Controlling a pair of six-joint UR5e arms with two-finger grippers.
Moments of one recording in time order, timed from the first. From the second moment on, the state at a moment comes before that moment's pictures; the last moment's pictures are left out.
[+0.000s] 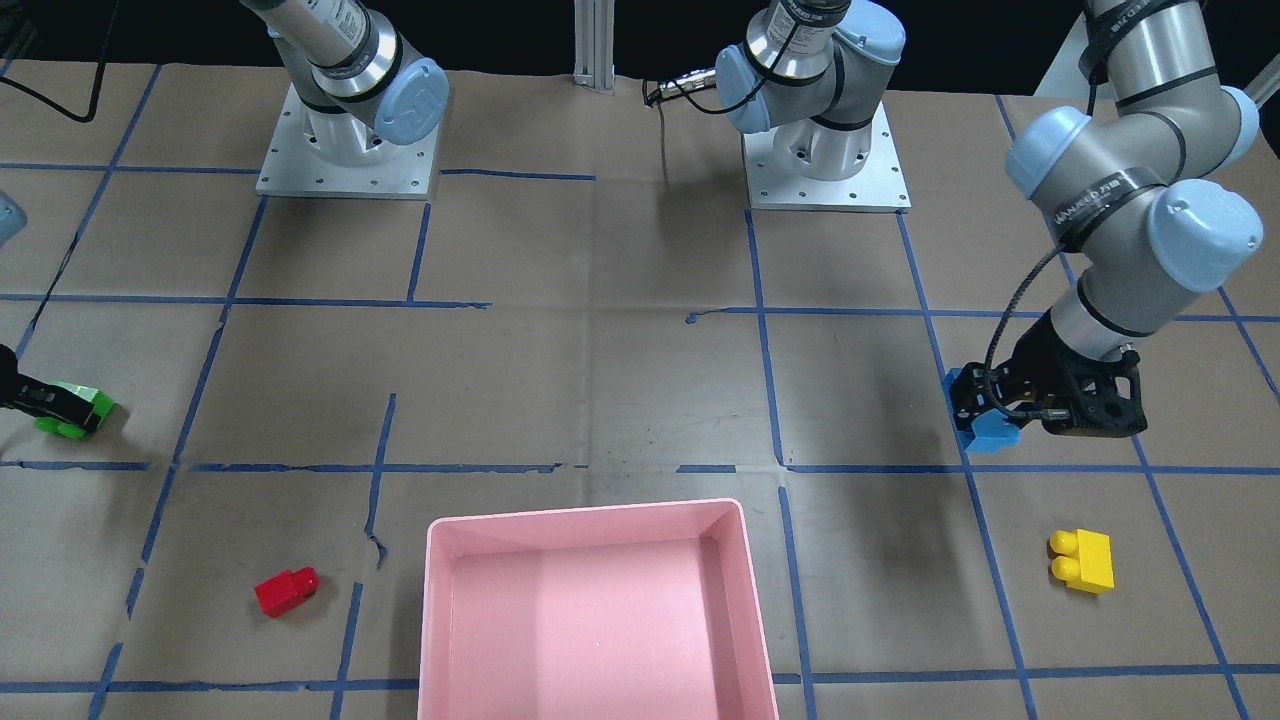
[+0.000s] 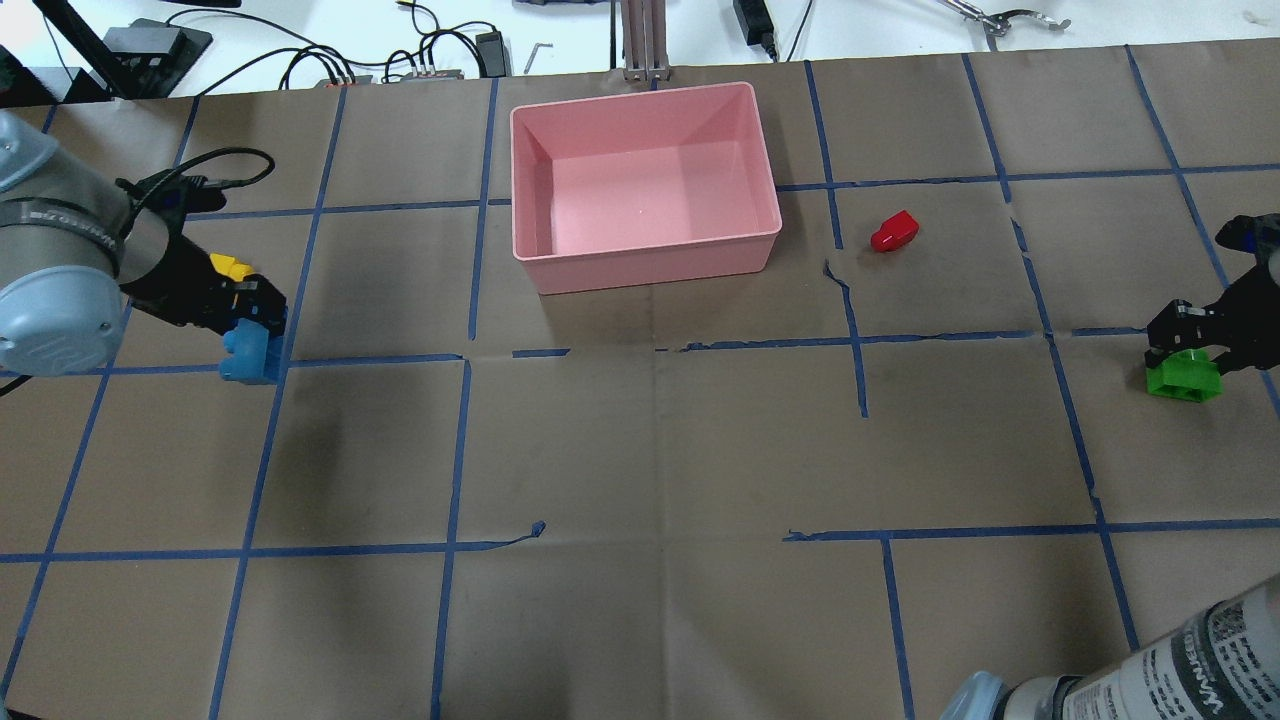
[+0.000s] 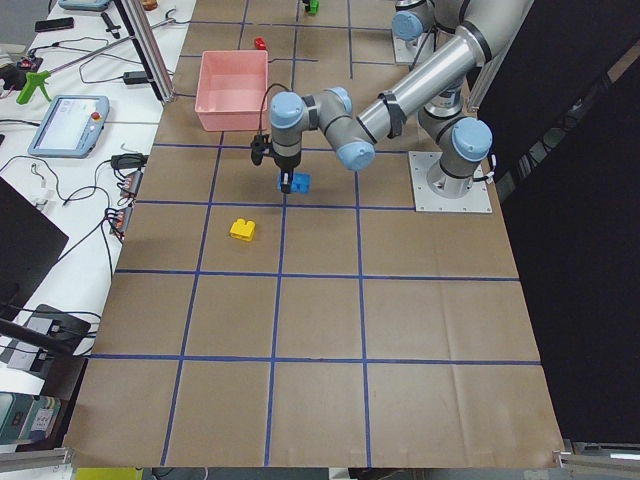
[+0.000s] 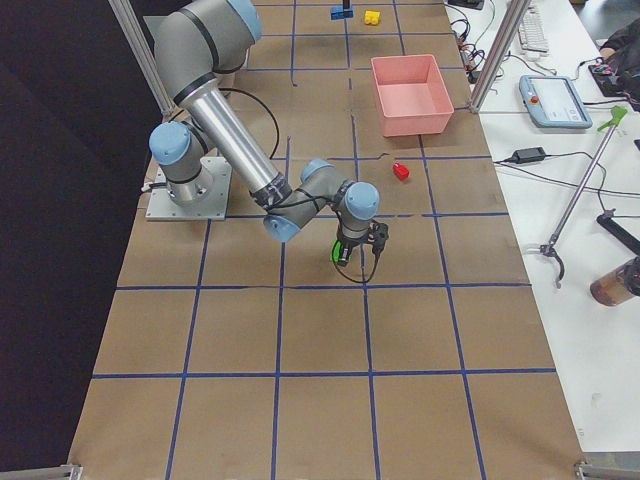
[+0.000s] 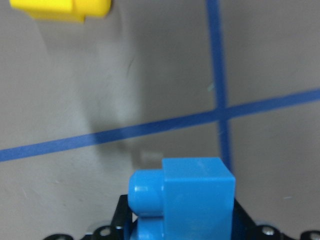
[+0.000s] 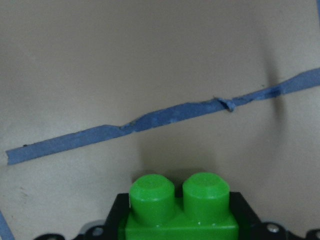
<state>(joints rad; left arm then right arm) -1.23 -1.77 -1.88 -1.00 1.47 0.29 0.86 -1.14 1.86 -2.20 -1.55 -0.45</state>
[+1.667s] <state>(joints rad) -1.73 -2.28 -1.13 -1.10 1.26 -0.75 1.38 -1.08 1.15 -1.57 -1.56 -0.21</state>
